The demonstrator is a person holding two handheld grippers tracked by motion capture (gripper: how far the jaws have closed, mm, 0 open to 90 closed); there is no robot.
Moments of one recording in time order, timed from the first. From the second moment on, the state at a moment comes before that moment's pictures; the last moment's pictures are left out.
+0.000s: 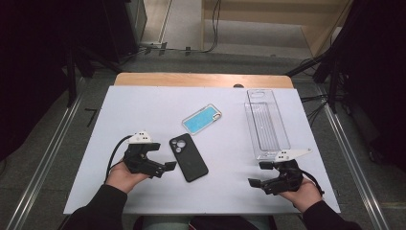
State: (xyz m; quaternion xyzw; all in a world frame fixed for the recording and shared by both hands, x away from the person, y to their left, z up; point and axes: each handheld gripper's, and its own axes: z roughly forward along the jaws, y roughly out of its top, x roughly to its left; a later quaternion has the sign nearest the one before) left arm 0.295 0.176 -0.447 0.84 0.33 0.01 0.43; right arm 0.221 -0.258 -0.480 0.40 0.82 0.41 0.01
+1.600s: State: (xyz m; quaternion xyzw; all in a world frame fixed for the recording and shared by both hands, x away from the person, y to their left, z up) left arm 0.382 0.128 -0.445 0.85 0.31 0.04 0.43; right arm 0.220 -0.257 -0.479 0.40 0.82 0.42 0.00
